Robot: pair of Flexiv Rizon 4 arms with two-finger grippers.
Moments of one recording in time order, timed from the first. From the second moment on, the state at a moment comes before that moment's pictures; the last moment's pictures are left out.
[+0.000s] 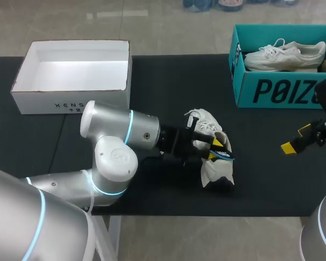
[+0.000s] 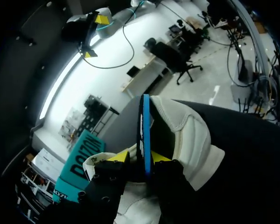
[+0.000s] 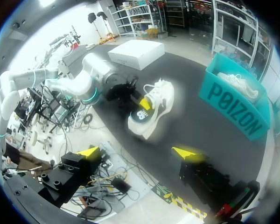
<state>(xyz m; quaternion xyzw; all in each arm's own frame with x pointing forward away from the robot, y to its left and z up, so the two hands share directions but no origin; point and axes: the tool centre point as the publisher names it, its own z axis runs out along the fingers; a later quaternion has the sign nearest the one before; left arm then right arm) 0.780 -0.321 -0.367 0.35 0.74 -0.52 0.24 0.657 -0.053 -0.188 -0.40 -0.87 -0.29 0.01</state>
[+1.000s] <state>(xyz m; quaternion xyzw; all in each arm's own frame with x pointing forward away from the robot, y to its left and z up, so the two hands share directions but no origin) 0.745 -0.297 -0.337 0.28 0.73 -0.56 0.27 0.657 -0.053 -0.188 -0.40 -0.87 -0.29 0.01</state>
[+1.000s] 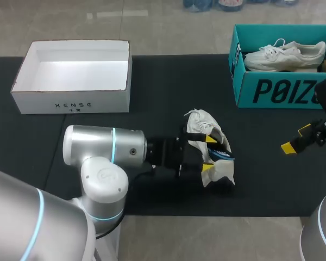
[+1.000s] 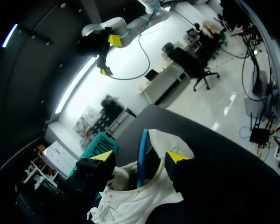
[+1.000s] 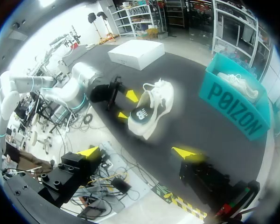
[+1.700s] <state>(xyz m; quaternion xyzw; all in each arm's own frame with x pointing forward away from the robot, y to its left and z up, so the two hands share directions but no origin) 0.752 -0.302 -0.330 0.26 0.74 -0.58 0.23 0.657 -0.053 -0.188 -0.40 -0.87 -0.29 0.01</state>
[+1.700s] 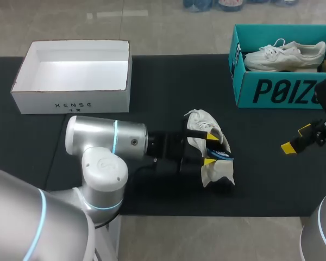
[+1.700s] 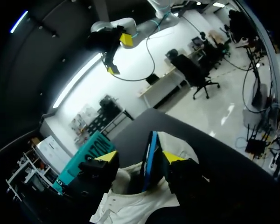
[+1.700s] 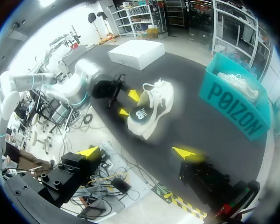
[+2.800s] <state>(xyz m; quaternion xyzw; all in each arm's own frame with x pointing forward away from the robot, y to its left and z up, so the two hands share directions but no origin) 0.751 -0.316 -0.346 0.27 0.76 -0.56 0.18 0.657 -0.053 -0.188 -0.40 -0.87 -0.29 0.01</state>
